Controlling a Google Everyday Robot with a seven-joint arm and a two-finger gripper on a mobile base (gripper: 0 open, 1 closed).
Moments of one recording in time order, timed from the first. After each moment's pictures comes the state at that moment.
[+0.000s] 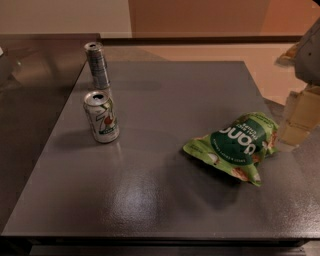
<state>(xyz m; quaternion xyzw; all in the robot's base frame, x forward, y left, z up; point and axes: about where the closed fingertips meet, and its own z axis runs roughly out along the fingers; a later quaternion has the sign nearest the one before) 0.438 -0.217 0.976 -0.60 0.78 -0.03 0.16</state>
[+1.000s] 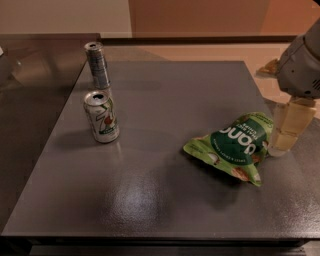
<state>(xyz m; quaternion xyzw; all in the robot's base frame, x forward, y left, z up) 0.456 -0.210 0.940 -0.67 0.73 -0.01 0.15</state>
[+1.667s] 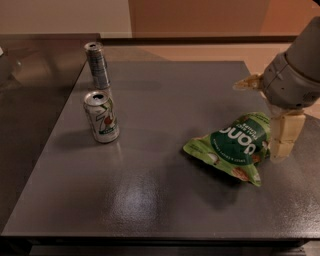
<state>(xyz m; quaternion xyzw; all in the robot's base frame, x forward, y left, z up) 0.464 -0.202 0.904 -0.77 0.62 0.01 0.14</state>
